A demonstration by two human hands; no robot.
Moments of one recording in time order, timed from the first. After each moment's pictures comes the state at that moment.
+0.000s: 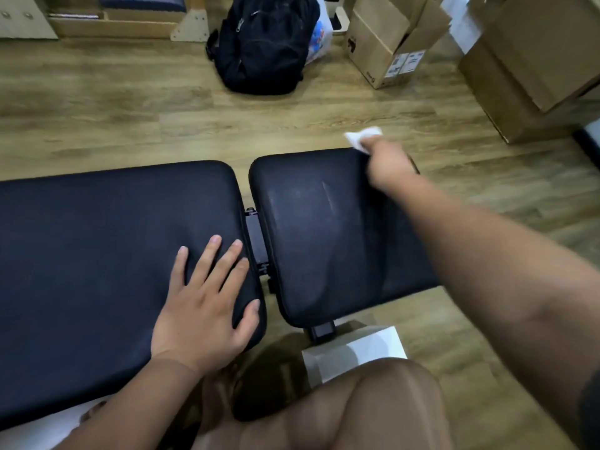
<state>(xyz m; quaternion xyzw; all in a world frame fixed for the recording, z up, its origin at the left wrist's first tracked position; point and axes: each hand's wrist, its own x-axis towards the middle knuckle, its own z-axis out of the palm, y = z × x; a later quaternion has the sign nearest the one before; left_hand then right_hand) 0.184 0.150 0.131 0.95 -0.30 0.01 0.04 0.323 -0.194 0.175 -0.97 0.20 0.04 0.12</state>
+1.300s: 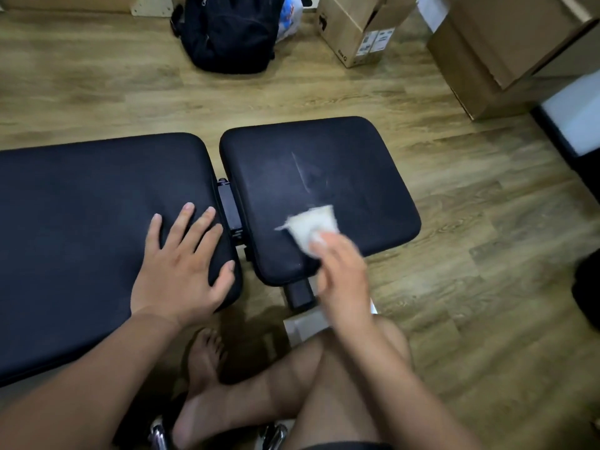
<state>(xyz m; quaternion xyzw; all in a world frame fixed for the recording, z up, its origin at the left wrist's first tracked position) 0.183 0.149 0.130 0.96 -0.28 0.01 0.06 0.086 -0.083 0.132 -0.96 0.10 -0.18 0.19</state>
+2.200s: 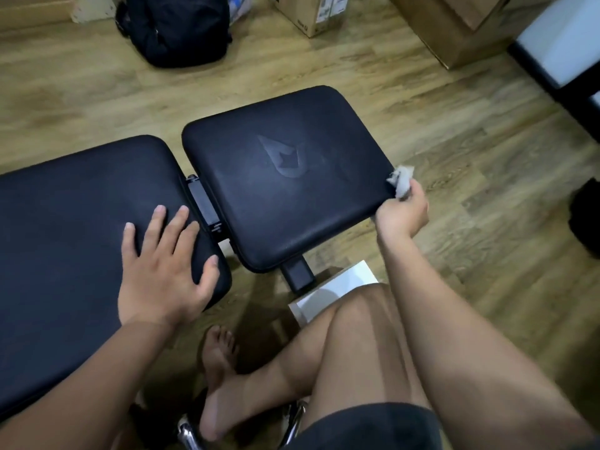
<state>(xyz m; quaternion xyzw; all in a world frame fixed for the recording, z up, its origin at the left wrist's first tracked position) 0.184 0.149 0.133 0.96 -0.28 0.01 0.06 0.115 -0.188 0.134 -0.64 0.60 -0.32 0.36</state>
